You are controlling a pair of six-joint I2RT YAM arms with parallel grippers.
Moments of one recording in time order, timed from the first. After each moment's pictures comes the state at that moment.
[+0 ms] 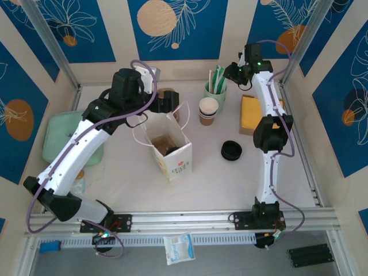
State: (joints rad) left arm -0.61 1.42 1.70 -0.75 0.11 -0.33; right arm 0.05 2.34 2.44 -0.94 -0.32 0.44
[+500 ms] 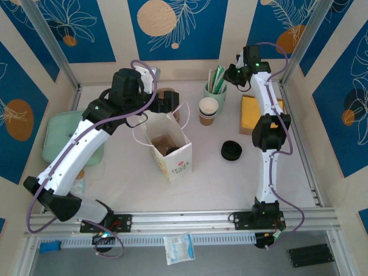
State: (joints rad) left arm -0.61 1.42 1.70 -0.75 0.11 -0.33; right arm 0.05 2.38 2.47 -0.95 -0.36 0.43
